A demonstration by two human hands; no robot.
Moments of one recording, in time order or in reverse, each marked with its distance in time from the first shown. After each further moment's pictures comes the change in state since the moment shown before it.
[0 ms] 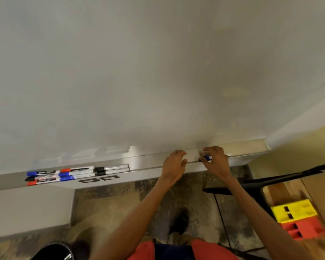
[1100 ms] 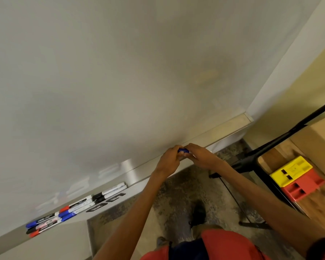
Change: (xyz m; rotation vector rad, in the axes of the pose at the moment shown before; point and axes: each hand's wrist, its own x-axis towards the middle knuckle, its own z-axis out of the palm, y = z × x) left_hand 0.034 0.009 -0.013 -0.006 -0.297 0.228; right_hand -0.009 -0.018 0.004 0.105 -0.180 -0.271
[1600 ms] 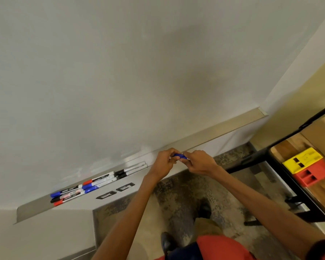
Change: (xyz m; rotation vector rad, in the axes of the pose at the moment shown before) left_hand -0.127 -0.052 -0.047 -0.199 0.101 0.005; right_hand -0.030 -0.118 0.069 -0.355 -0.016 -0.010
